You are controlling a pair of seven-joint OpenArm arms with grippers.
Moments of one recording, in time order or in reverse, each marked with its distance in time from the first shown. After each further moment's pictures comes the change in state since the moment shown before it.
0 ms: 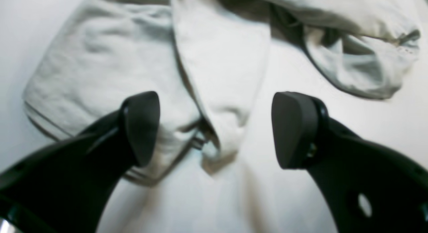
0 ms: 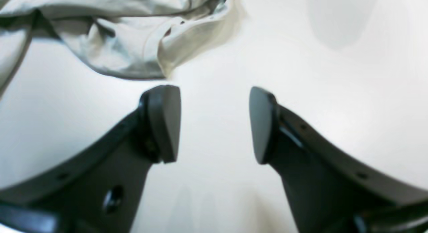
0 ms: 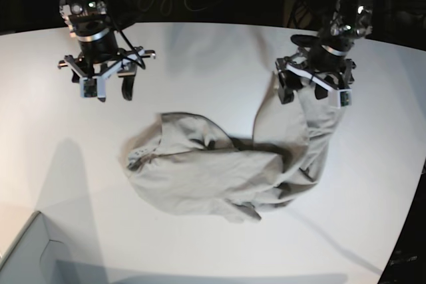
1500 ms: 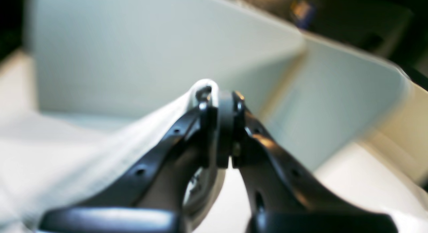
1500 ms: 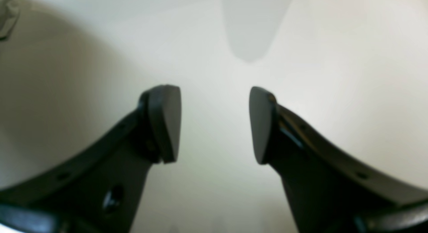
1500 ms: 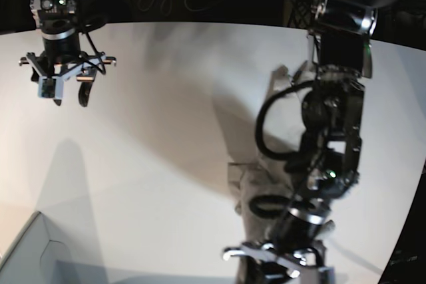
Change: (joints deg) left arm -40.6 11.3 7.6 5.1 0.0 0.0 0.6; right arm -1.5 0.8 10.3 5.8 -0.2 -0.2 0.0
